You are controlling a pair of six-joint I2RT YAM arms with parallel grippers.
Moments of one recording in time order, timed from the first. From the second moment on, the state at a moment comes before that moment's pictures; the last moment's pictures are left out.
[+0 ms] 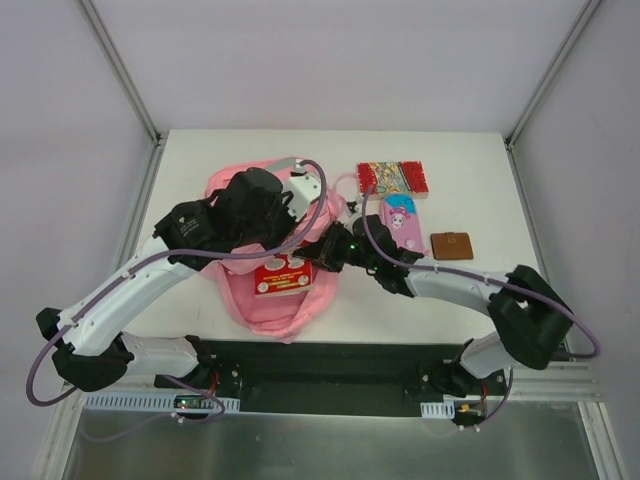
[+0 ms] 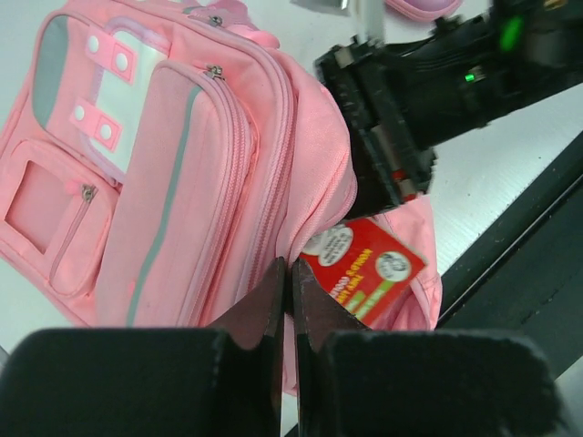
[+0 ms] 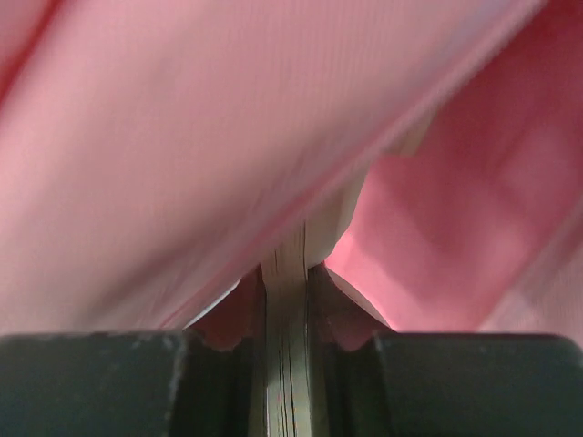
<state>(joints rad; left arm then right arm) -0.90 1.23 1.54 -1.02 -0.12 0.08 0.87 1.44 0.77 0.31 -0.24 1.29</state>
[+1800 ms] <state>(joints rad) -0.92 1.15 1.51 -1.00 -0.25 0.07 1.16 1.66 0.94 0.14 0.34 1.30</state>
